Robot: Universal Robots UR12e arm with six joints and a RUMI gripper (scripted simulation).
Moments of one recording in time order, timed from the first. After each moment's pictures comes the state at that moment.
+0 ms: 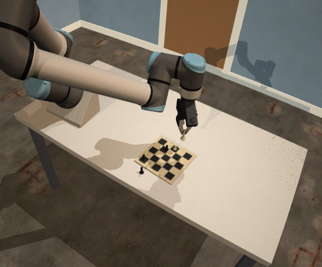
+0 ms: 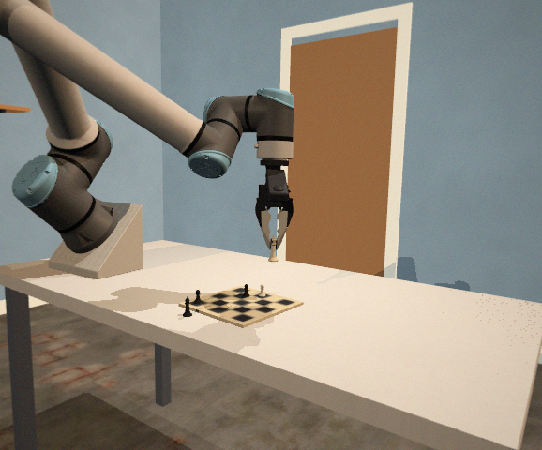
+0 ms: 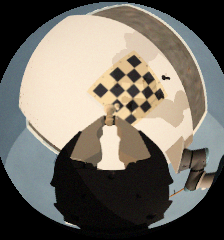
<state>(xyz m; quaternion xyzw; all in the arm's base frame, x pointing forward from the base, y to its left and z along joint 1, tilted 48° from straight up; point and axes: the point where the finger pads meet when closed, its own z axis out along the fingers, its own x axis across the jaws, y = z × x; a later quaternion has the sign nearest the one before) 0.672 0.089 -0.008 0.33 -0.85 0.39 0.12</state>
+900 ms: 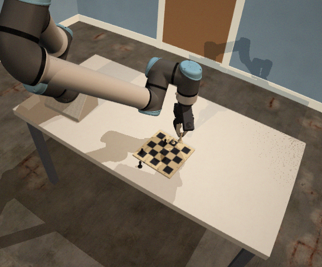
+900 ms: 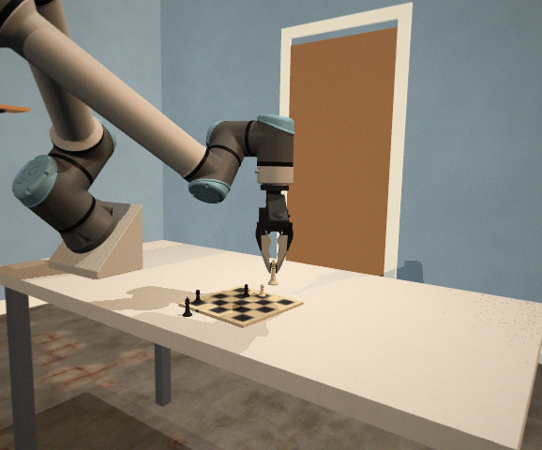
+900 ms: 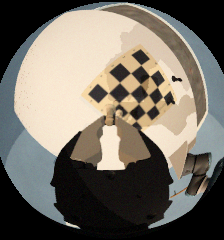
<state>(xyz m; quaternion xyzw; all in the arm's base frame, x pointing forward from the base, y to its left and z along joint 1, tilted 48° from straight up) 0.676 0.045 -0.050 0.32 -0.86 0.39 0.12</state>
